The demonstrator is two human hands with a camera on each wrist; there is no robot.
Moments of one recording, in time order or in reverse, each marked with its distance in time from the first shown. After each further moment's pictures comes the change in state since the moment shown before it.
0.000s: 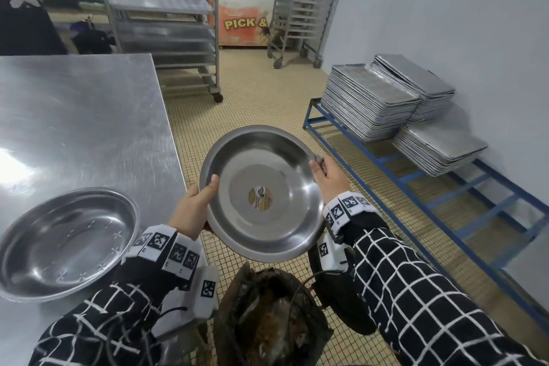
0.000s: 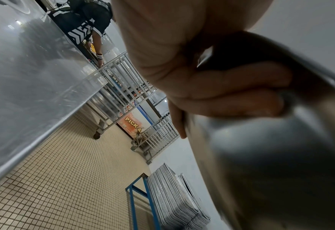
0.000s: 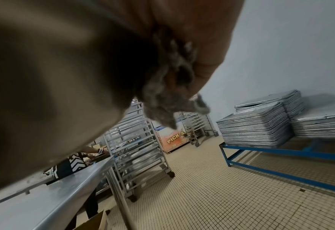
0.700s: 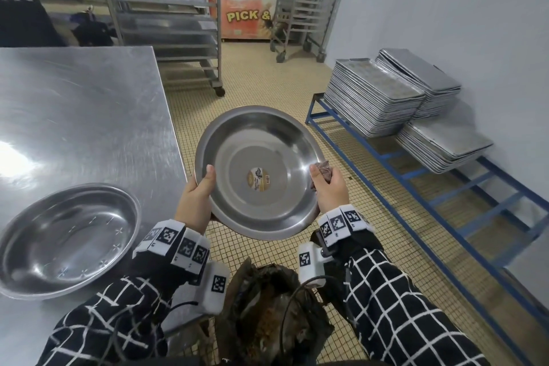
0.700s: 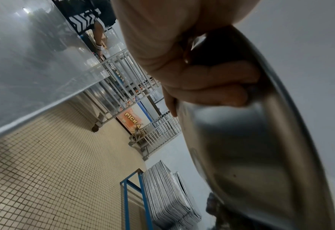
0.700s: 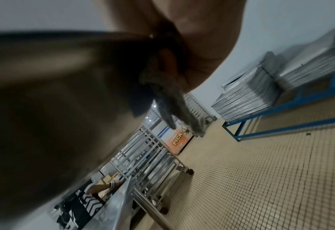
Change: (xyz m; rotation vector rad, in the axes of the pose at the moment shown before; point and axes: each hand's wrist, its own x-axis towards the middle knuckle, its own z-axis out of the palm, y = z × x) left_hand 0.002 0.003 0.011 -0.200 0.139 0.109; right_hand -0.028 -0.009 0.017 0.382 0.084 0.193
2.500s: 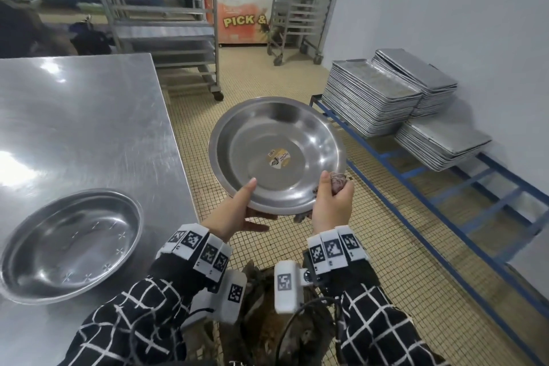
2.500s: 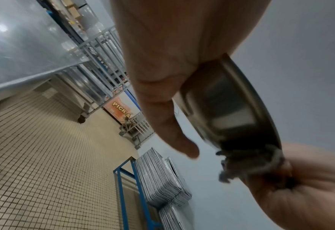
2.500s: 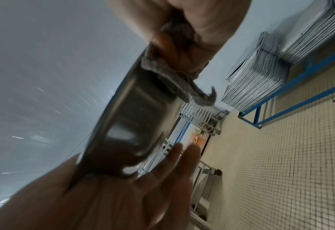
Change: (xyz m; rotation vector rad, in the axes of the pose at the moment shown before) left_hand -0.011 -0.006 0.034 0.266 -0.392 -0.196; right_hand -0.052 -0.020 0.009 0.277 0.279 0.030
